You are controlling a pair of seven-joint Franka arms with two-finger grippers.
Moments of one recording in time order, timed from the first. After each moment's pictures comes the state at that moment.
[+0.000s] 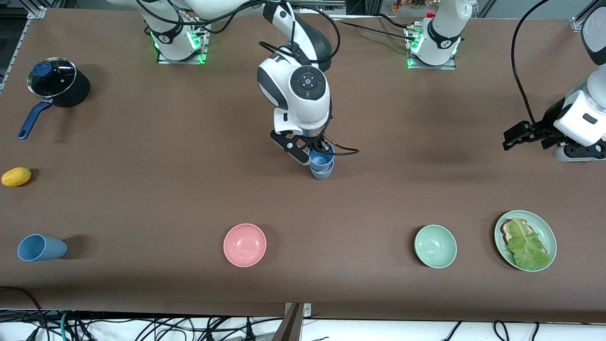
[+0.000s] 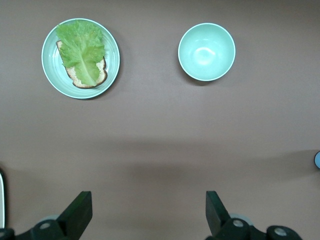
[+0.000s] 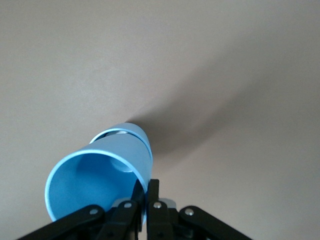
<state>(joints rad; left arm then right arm) 0.02 0.06 -0.02 -1.70 0.00 1.77 -0.06 0.87 0.76 -0.10 -1.13 0.11 1.90 1.47</state>
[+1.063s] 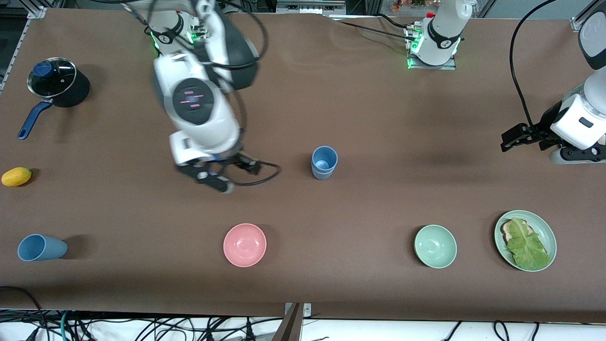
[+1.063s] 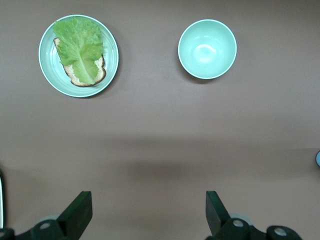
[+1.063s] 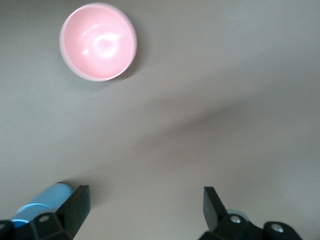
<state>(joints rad) 0.02 0.07 -0.02 -1.70 0.00 1.77 -0.06 0.60 0.58 -0.21 -1.09 0.10 1.57 0.80</state>
